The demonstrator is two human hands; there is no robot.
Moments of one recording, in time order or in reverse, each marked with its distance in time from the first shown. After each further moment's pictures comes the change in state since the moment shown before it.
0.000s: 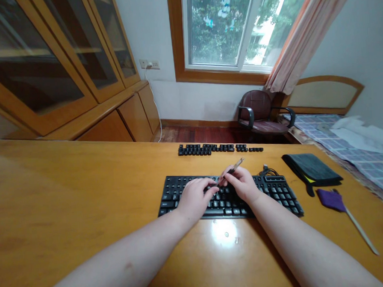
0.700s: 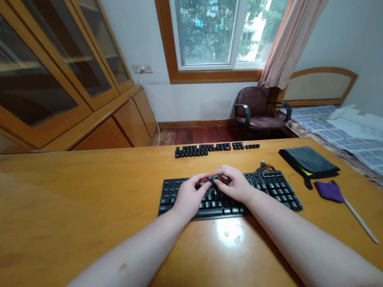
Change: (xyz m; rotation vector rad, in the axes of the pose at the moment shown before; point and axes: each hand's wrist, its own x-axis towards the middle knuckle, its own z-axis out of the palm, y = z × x) left_hand 0.008 -0.009 0.002 -0.466 0.057 -0.196; right_hand 0.002 -0.004 0.004 -0.570 -0.052 -0.253
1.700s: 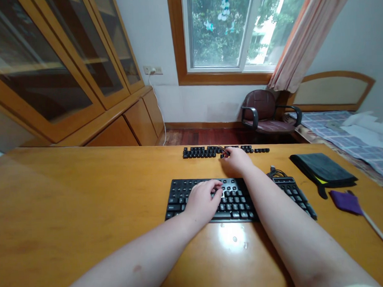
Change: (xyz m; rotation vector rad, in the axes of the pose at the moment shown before) left_hand -0.010 0.010 0.005 0.464 -0.050 0.142; right_hand 0.076 0.061 -0.006 -0.579 -0.108 0.596
